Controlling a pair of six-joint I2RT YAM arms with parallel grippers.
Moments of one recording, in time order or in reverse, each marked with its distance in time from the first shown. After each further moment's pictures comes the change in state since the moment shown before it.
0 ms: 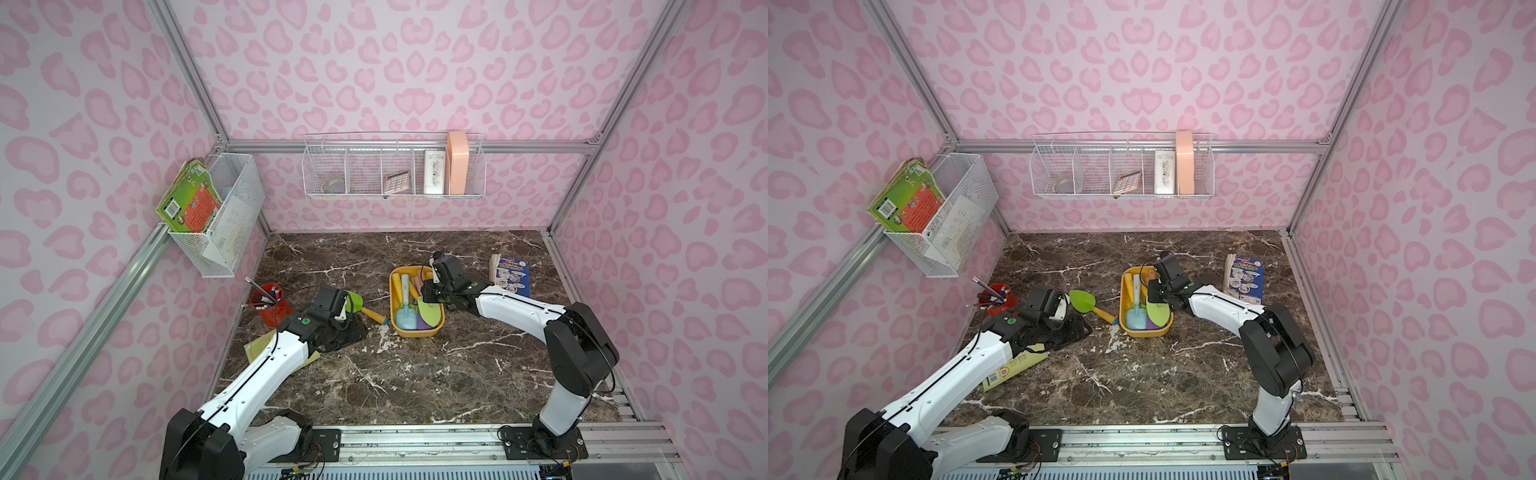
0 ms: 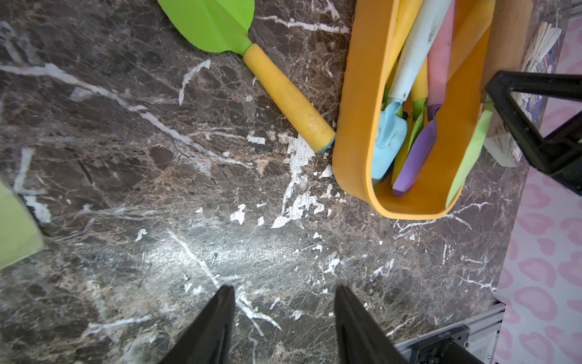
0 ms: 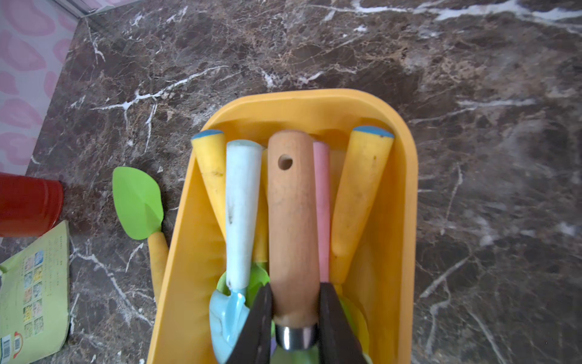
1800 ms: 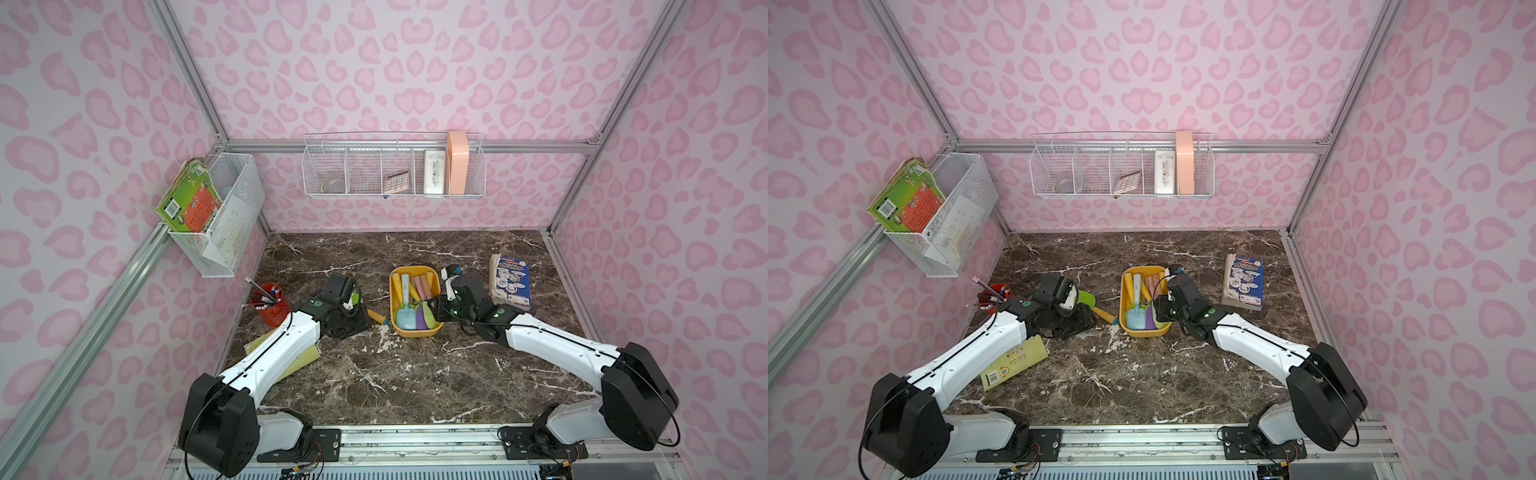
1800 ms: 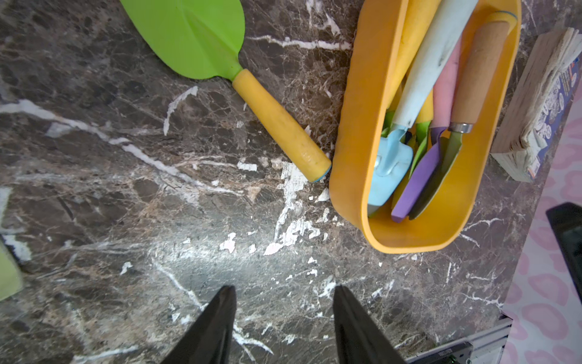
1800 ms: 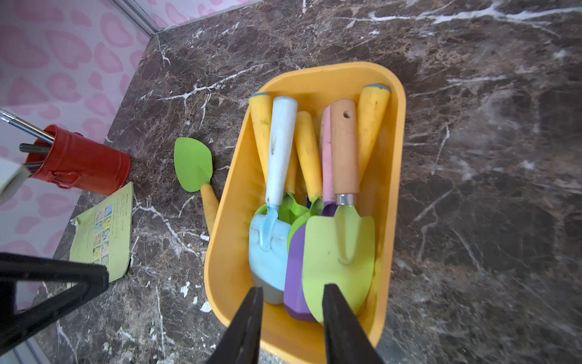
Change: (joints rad) left arm 0.004 0.196 0.123 0.020 -0.014 0.005; right arm 0.072 -0.379 -0.316 0.057 0.003 0.025
